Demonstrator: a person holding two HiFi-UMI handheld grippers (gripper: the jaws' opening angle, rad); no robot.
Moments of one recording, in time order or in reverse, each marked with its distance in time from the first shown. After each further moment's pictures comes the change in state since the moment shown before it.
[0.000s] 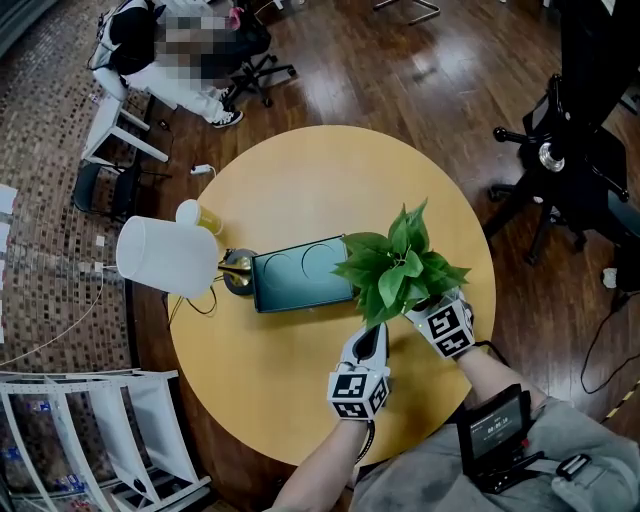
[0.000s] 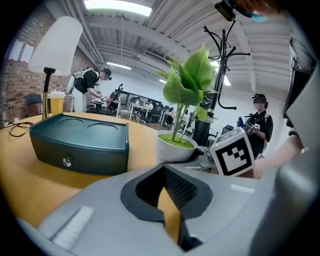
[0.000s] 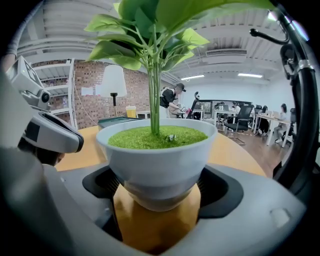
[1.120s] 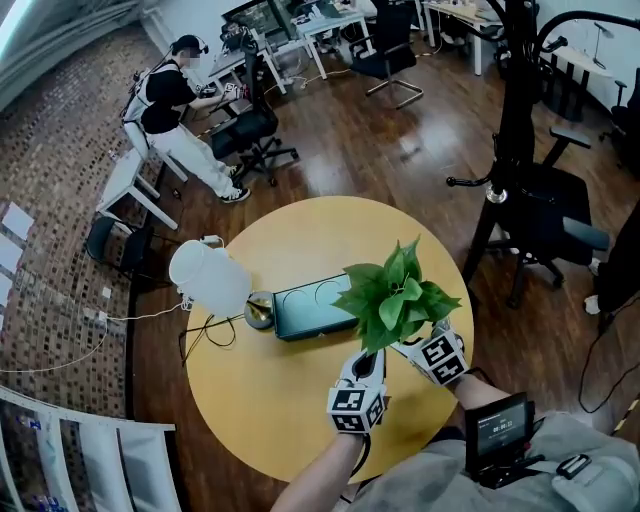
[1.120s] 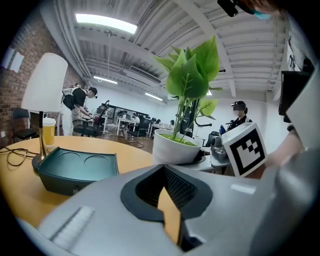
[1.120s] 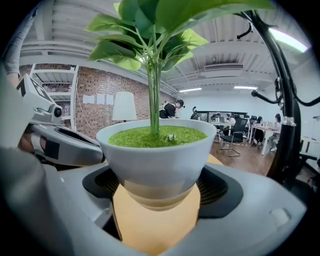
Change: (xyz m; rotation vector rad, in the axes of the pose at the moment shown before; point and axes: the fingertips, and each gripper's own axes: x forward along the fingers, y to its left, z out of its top) left arm -0.078 -0.049 0.056 0.112 -0.141 -0.122; right arm -0.097 0.057 0.082 -0.024 -0.109 -0.046
